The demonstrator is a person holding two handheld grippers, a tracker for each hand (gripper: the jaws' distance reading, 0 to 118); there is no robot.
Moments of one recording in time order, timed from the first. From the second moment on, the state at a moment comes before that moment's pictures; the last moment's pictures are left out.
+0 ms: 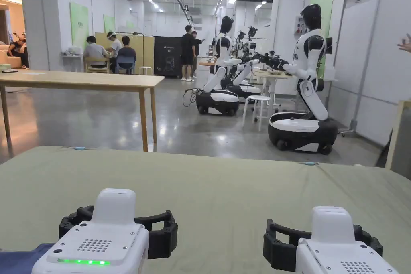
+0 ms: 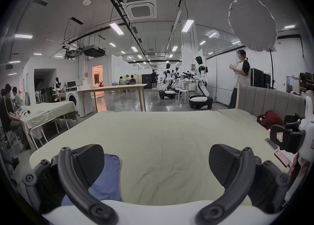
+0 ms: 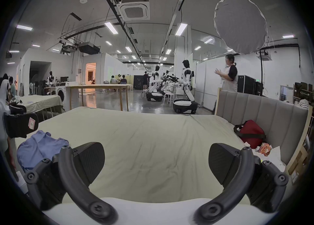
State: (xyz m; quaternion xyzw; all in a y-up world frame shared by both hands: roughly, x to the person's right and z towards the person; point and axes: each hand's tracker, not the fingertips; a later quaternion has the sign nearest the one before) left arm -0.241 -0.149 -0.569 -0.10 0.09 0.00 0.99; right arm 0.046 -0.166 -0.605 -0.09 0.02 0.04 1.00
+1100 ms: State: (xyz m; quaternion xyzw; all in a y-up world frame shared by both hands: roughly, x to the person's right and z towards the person) left arm -0.323 -0.206 -0.581 -0.15 -0.05 0.58 0.80; right arm 0.011 -0.172 -0.613 -0.06 0.04 0.36 0.93
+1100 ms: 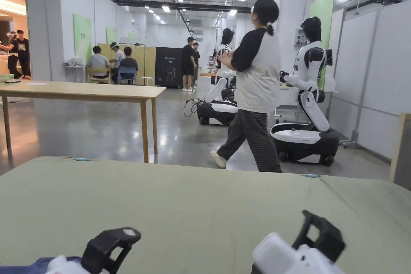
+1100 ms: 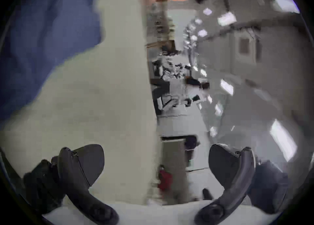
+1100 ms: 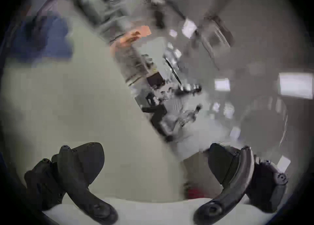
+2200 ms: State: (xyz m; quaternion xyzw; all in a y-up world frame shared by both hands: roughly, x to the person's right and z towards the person) left arm -0.240 -0.149 -0.572 -0.07 0.10 -0.02 0.99; right arm 0.043 -0.158 -0.605 -0.07 0.00 0.05 1.00
